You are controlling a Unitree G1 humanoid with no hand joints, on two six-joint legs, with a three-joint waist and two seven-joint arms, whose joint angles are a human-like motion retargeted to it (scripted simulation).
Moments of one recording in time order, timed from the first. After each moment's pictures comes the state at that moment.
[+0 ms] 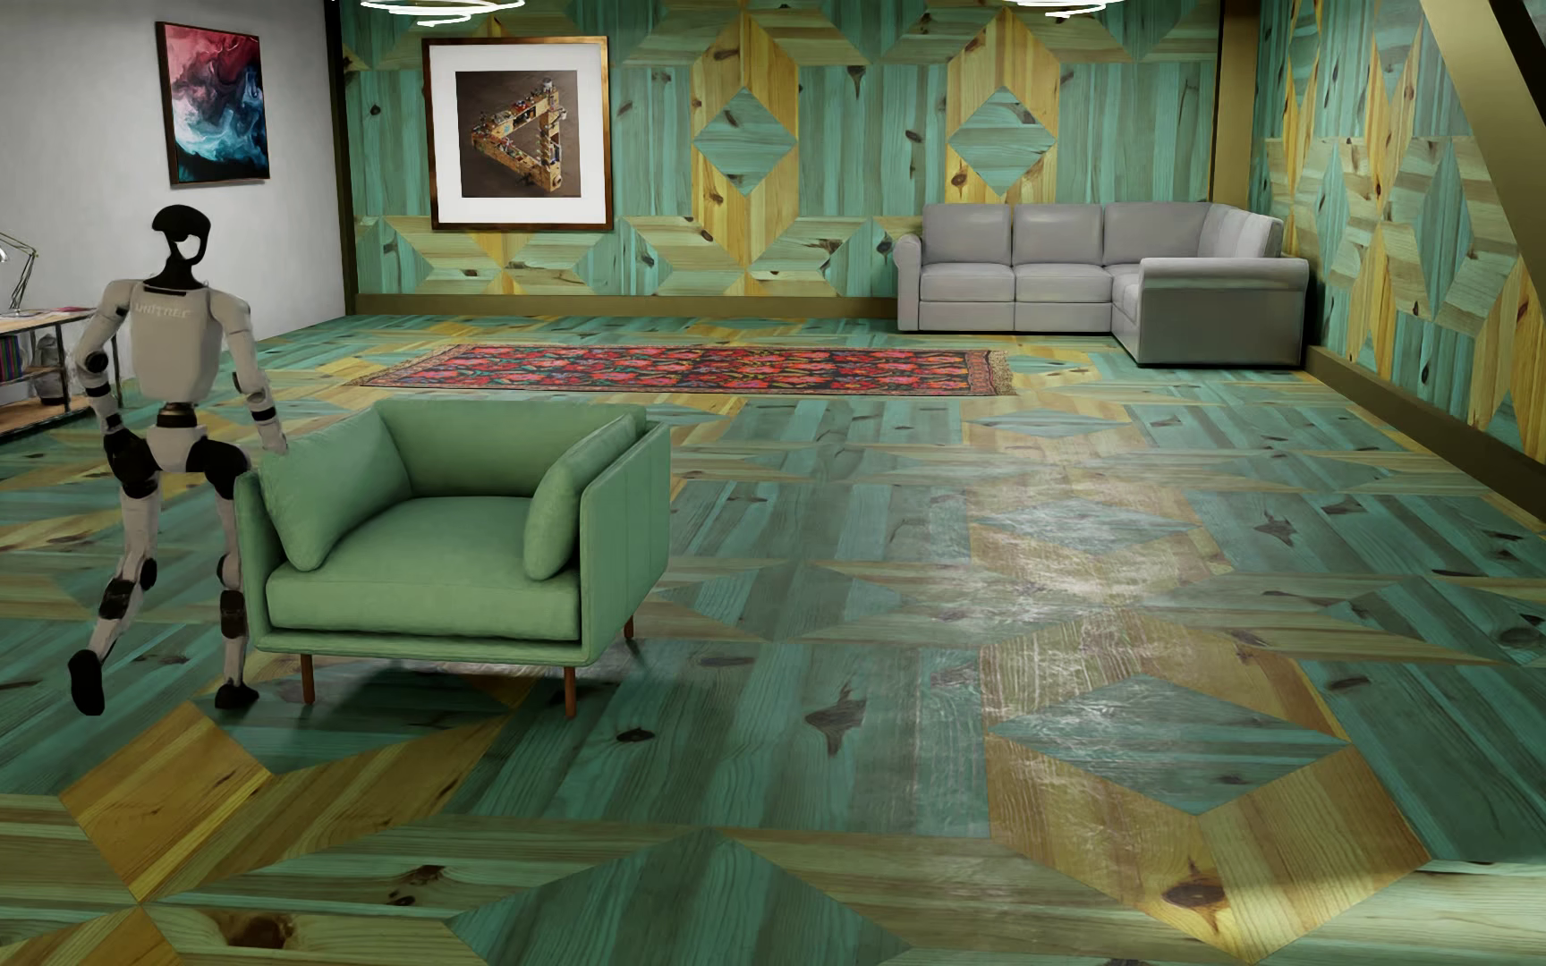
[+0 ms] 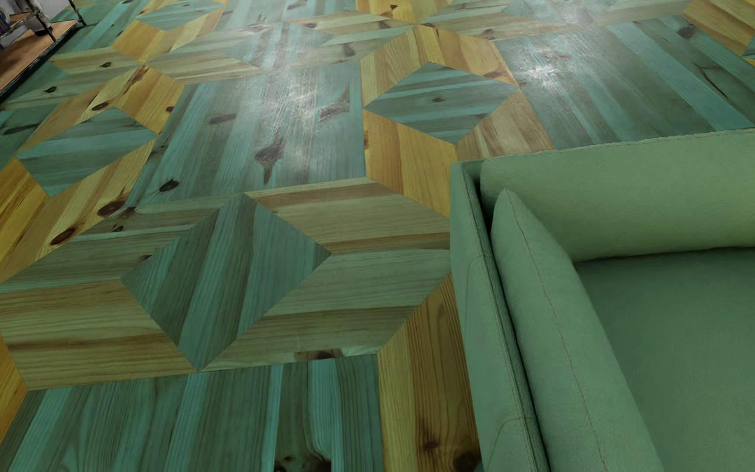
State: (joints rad) body -0.17 -0.27 -0.16 0.10 0.00 0.08 0.00 0.00 -0.04 1.12 0.53 0.26 0.22 0.12 -0.12 0.42 -0.45 0.00 0.00 -0.51 0.40 0.71 0.87 0.00 0.00 0.00 0.00 0.00 0.00
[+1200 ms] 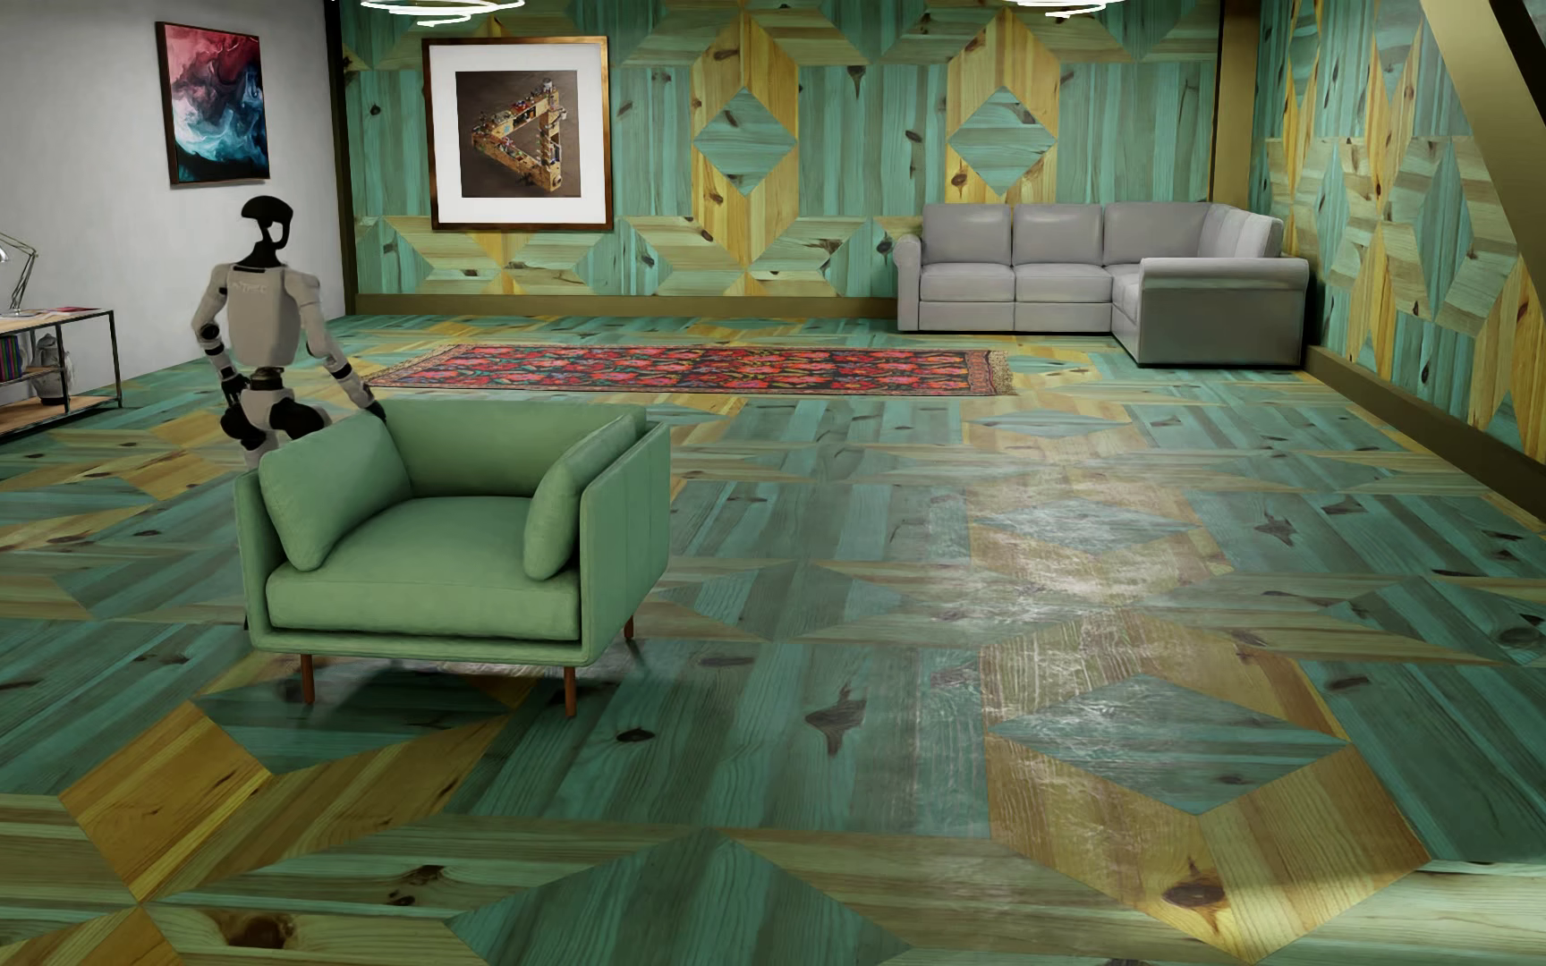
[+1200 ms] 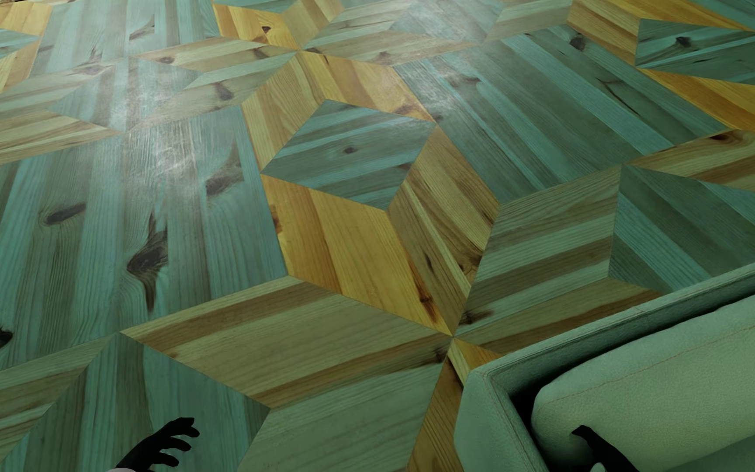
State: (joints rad) body -0.27 -0.33 -0.10 -0.04 -0.06 0.08 0.00 0.00 0.03 0.51 0.80 0.06 0.08 -0.07 -0.19 0.57 -0.47 0.00 0.00 -0.31 0.27 0.77 0.75 0.00 0.00 0.00 0.00 0.00 0.00
